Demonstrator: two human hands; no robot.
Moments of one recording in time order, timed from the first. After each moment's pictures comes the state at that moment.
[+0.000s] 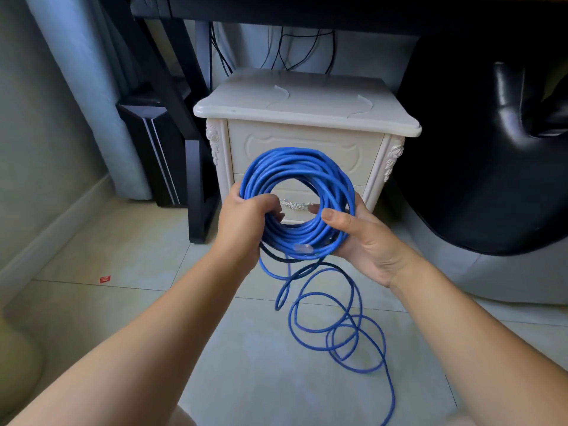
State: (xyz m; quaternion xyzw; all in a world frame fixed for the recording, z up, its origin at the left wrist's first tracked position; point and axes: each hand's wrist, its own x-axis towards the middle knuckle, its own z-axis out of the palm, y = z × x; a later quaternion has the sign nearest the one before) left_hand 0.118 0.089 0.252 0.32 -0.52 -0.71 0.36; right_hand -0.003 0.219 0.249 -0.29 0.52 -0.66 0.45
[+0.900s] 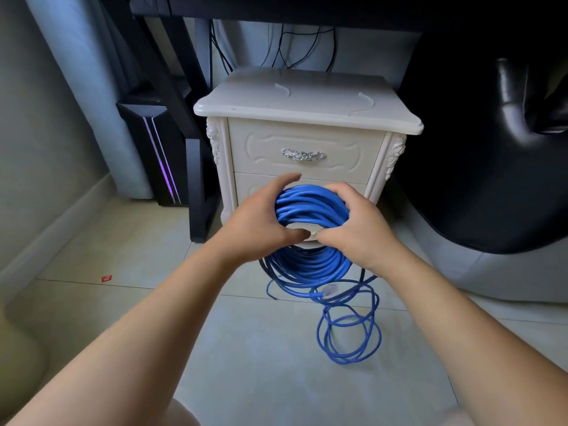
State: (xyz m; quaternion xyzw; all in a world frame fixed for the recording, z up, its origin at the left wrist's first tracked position) left_hand 0.123 0.082 0.252 0.22 -0.88 -0.38 0.19; right_hand 0.001 0.211 0.255 -0.43 0.75 -0.48 0.17
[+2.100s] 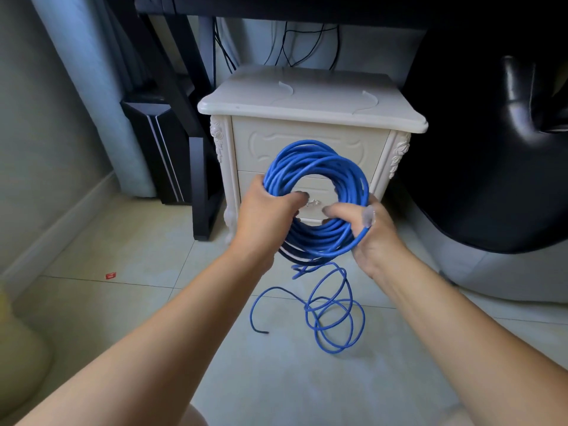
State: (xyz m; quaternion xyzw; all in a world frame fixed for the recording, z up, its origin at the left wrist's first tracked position) left_hand 0.115 0.107 0.268 0.35 -0.63 -0.62 0.32; right_hand 0.000 0.197 0.244 -0.17 0.63 -0.70 0.29
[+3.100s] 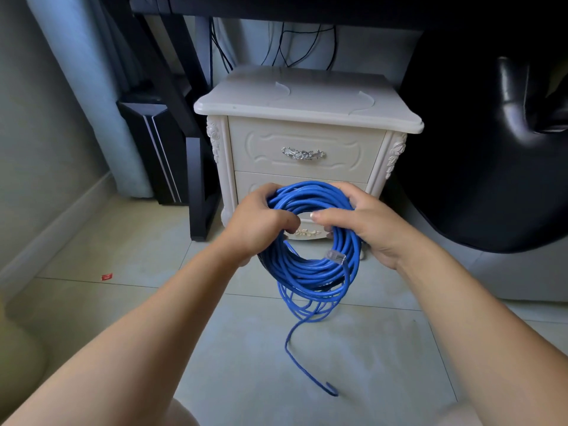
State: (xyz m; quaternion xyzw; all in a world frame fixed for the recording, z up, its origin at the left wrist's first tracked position) left_hand 0.119 0.084 0.252 0.29 -0.73 -0.59 0.19; right_hand -0.010 0.214 0.265 -0.35 0.68 -0.54 0.35
